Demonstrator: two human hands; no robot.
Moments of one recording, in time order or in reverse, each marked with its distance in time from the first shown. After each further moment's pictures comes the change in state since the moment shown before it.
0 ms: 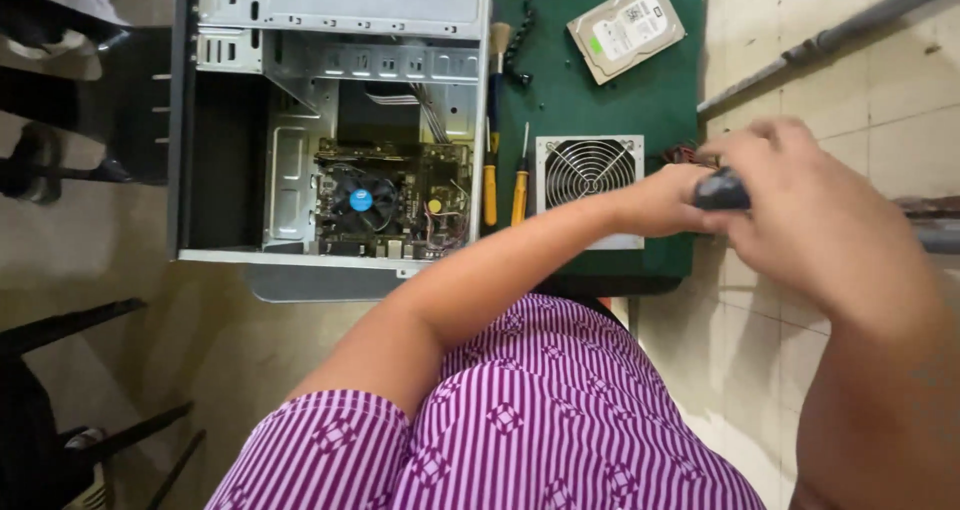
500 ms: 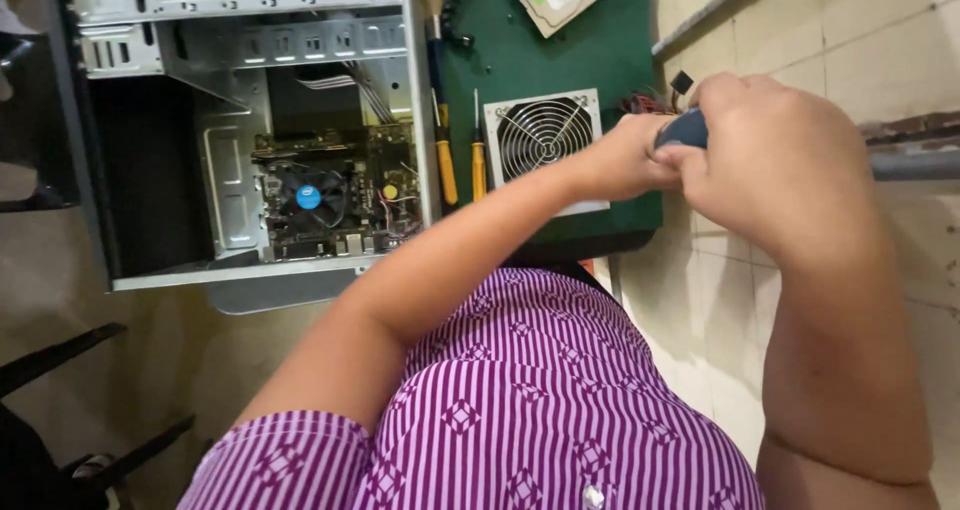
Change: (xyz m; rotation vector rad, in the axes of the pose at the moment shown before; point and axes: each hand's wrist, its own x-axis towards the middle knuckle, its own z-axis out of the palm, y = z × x) left_hand -0.003 0.064 -0.014 -0.004 0.040 -0.174; right_hand 0.013 0.033 0.040 -0.147 0.198 0.062
